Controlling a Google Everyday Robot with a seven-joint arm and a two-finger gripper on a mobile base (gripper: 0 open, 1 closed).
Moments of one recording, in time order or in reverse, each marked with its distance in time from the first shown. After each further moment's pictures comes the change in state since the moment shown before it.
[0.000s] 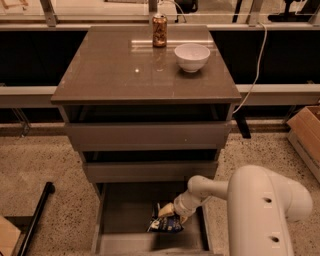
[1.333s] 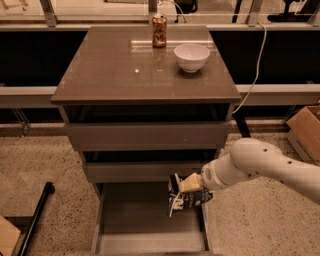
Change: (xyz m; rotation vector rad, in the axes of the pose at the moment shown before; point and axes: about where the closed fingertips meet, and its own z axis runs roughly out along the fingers) arm 0.090 0.111 -0.327 0.019 -0.267 -0.377
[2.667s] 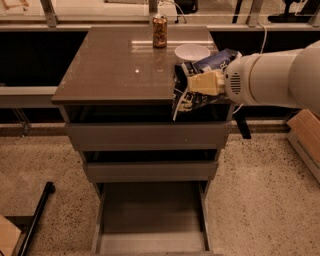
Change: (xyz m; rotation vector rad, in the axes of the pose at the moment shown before) arm -0.150 0.160 -0.324 0.230 -0.730 -0.386
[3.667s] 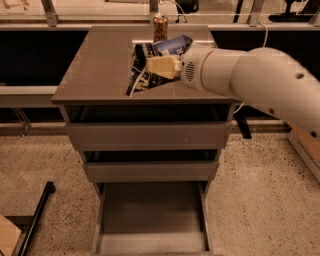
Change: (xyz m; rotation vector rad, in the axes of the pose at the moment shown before) arm -0.050 0.058 0.080 -0.203 -0.205 0.061
